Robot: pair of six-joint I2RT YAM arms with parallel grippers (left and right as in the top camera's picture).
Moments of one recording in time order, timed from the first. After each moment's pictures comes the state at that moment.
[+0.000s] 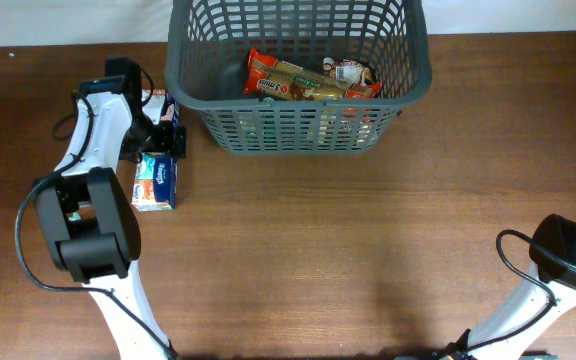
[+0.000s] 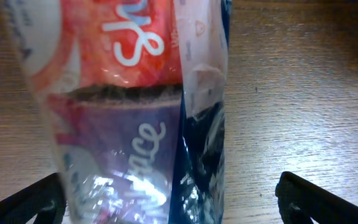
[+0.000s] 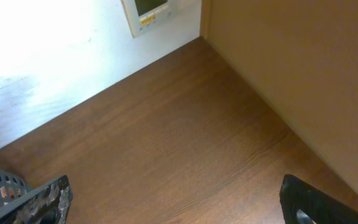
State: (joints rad) left arm 0.12 2.21 1.79 -1.06 0.05 0.14; right arm -0.46 2.12 3.12 -1.69 0.08 0.11
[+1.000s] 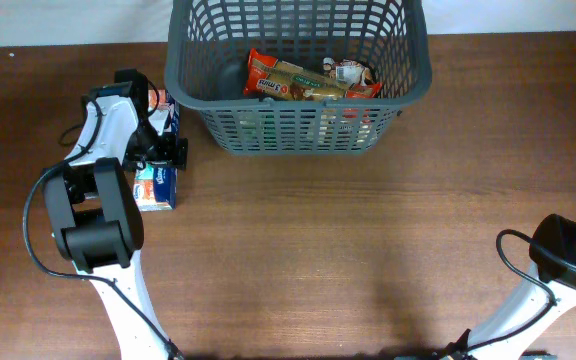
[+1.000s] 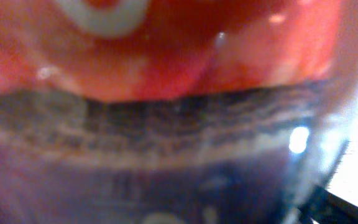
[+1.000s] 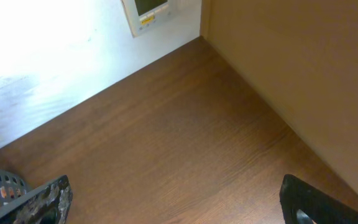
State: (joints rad) left arm 0.12 2.28 1.79 -1.08 -0.01 0.13; right arm -0.46 2.12 3.12 -1.69 0.08 0.11
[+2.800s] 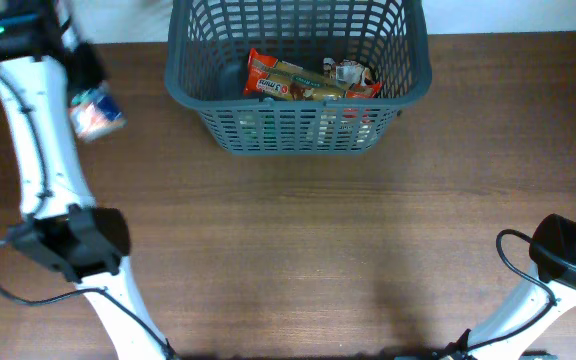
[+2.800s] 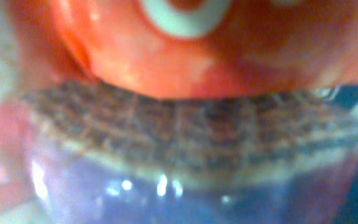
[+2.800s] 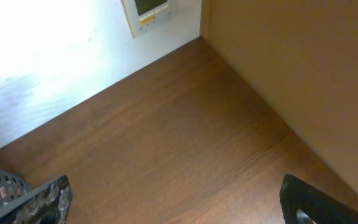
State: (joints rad) left arm 0.17 2.22 2.59 -1.43 -0.09 -0.18; right arm -0.46 2.12 3.12 -1.69 0.08 0.11
